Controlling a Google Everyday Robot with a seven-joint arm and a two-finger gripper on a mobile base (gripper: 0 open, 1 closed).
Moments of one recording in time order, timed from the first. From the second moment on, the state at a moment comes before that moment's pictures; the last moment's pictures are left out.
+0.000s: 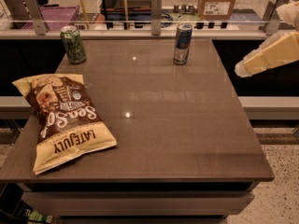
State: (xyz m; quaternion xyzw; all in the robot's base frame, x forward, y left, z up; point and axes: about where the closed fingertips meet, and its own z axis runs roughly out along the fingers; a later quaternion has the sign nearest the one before) arm 0.506 -0.218 1.031 -0.42 0.79 0.06 0.44
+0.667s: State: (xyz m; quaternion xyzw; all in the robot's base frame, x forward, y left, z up) arm 0.508 -0.222 1.038 -0.39 0.80 0.06 0.45
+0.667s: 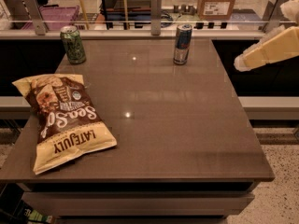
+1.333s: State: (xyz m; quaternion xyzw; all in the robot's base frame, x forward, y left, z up) arm 0.559 -0.185 1.029 -0.30 0.81 0.09 0.49
